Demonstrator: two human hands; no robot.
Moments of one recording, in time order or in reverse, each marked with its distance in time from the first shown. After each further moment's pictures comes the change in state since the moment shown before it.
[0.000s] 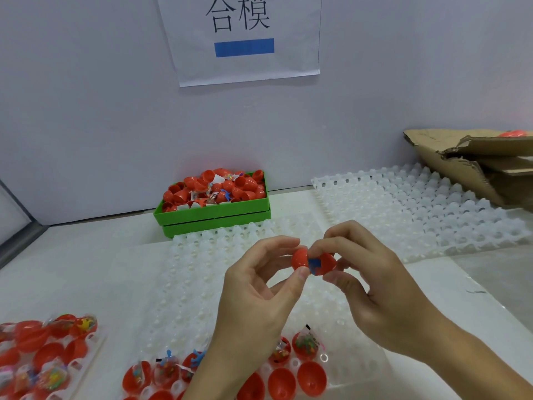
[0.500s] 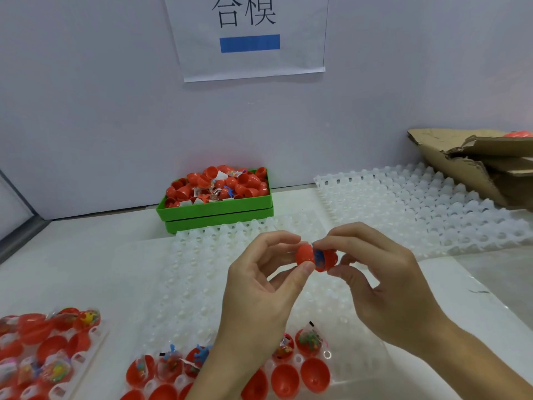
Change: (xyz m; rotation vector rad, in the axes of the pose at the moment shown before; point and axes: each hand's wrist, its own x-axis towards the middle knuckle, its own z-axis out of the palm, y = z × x) left_hand 0.001 0.001 0.001 0.008 0.058 -0.017; right_hand 0.001 0.003 0.002 -0.102 0.143 -0.098
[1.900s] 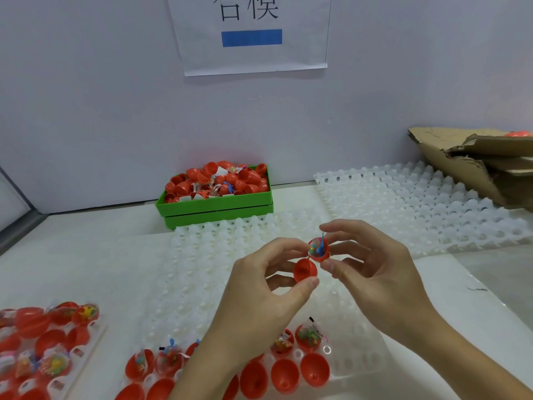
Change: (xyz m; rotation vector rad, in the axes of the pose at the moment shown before) left_hand 0.002 -0.006 -0.015 0.239 -0.220 -0.063; right_hand -0.004 -0.003 0.012 0.522 0.091 0.469
